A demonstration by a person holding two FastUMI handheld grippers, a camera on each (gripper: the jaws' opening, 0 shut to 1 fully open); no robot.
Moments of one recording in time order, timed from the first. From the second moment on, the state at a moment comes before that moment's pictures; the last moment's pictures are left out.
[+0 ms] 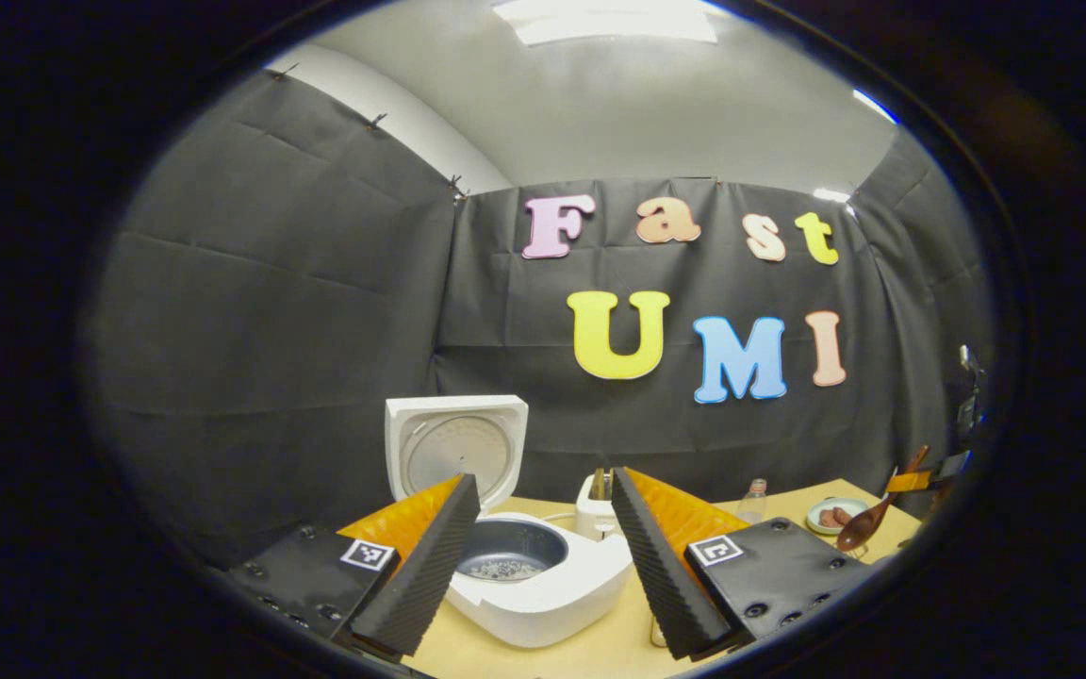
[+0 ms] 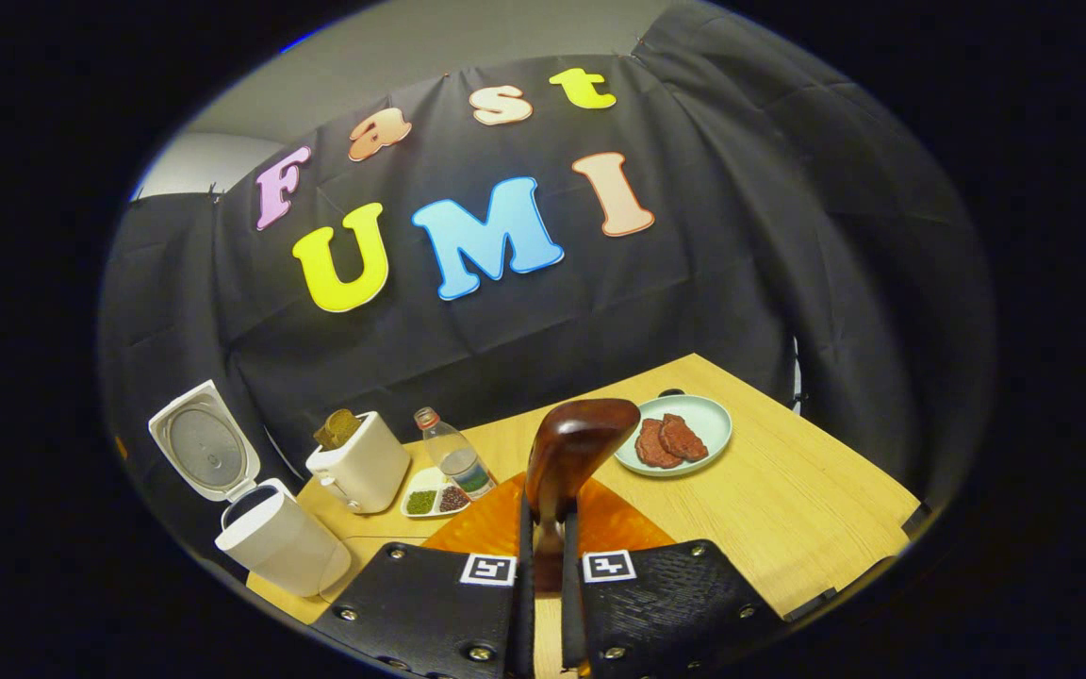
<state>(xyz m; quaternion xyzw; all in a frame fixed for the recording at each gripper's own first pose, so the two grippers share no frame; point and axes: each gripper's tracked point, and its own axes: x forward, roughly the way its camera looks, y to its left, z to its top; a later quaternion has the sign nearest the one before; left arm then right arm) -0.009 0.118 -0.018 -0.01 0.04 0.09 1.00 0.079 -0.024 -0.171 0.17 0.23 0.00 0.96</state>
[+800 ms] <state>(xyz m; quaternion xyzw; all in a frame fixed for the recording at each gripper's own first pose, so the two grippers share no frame) -0.043 0.201 -0.043 0.01 0.07 0.11 0.99 0.083 0.112 -0.203 0.15 0.23 0.09 0.96</state>
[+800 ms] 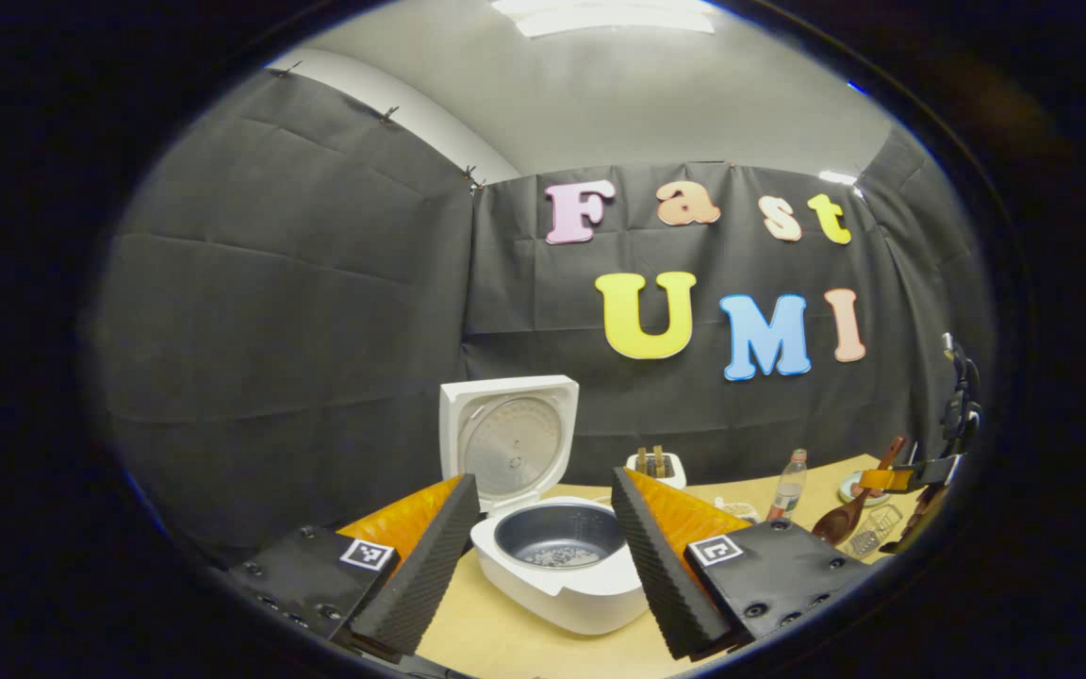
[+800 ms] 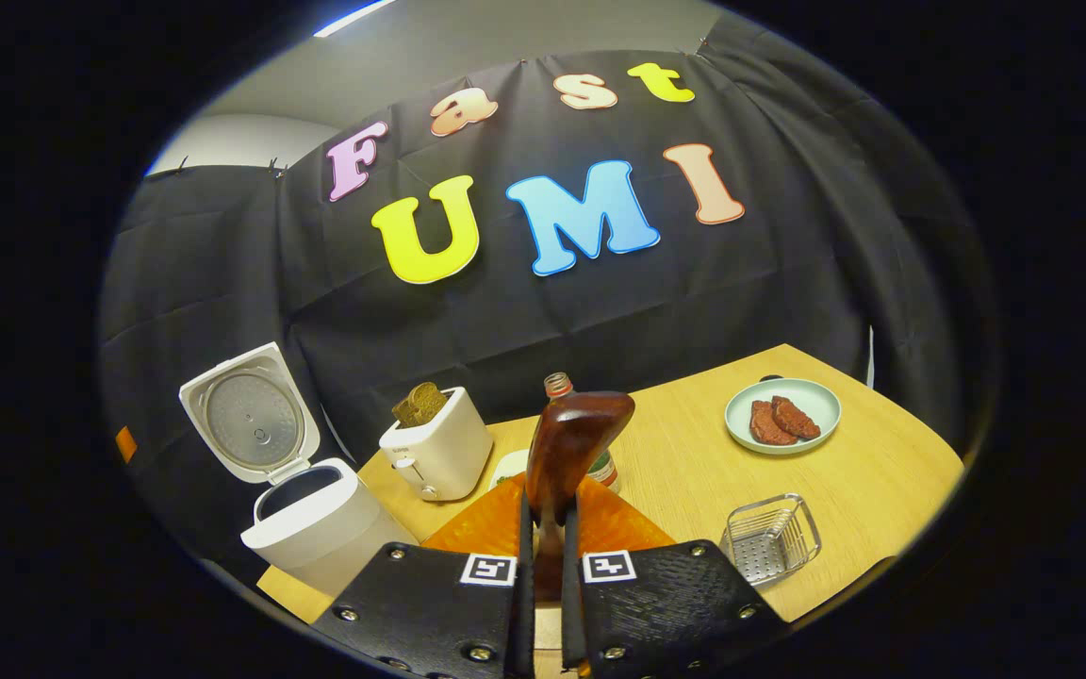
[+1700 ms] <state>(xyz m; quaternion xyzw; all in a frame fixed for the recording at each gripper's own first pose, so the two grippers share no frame) -0.061 0.252 -0.062 0.01 0.09 0.15 0.98 0.084 0.210 -0.274 0.06 0.26 0.17 0.95</state>
